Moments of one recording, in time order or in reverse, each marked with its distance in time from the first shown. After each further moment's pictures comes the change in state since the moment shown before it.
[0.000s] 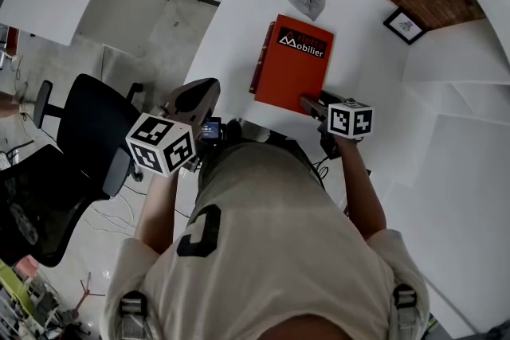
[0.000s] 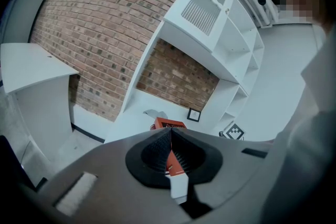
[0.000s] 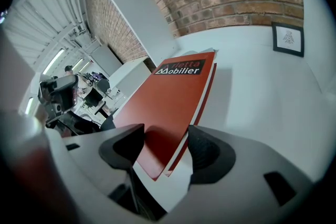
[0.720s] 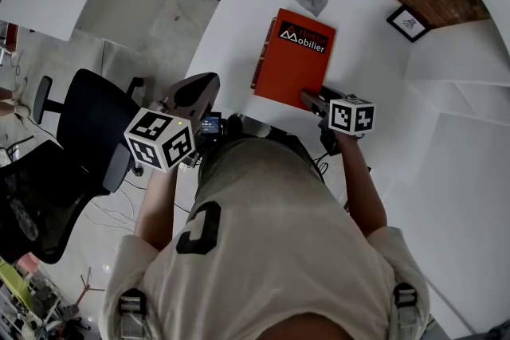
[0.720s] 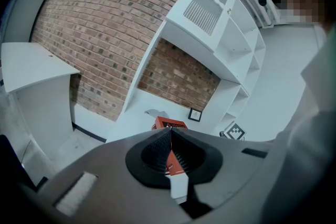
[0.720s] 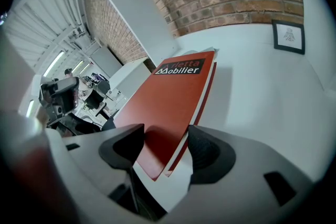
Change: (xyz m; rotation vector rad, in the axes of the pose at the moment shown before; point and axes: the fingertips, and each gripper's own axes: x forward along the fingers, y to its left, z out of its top) left arm 0.003 0.004 -0.001 -0.004 0.004 0.007; right arm 0.003 0.001 0.002 0.018 -0.008 0.015
